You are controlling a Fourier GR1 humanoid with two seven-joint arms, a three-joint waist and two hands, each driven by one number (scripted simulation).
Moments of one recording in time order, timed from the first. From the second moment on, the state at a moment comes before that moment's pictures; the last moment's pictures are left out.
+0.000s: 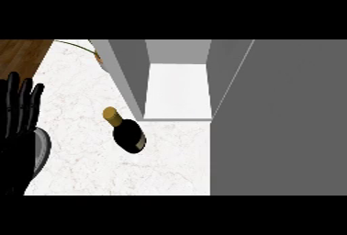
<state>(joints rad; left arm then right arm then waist) 0.01 0.09 0.03 -2.10 -0.04 0.03 -0.02 -0.02 -0.08 0.00 -2.10 0.01 -0.04 0.01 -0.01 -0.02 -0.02</state>
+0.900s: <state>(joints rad) -0.35 0.00 -0.53 -1.87 -0.28 0.85 0.25 0.15 -0.13 0.16 -2.38 -0.16 0.12 0.23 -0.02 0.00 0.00</state>
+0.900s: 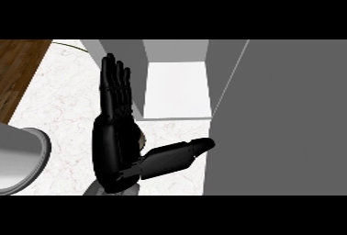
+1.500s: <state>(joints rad) -0.69 0.03 -0.68 -1.71 -0.44 1.10 0.59 0.04 -0.15 0.10 -2.41 -0.19 0.10 0.38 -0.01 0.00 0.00</state>
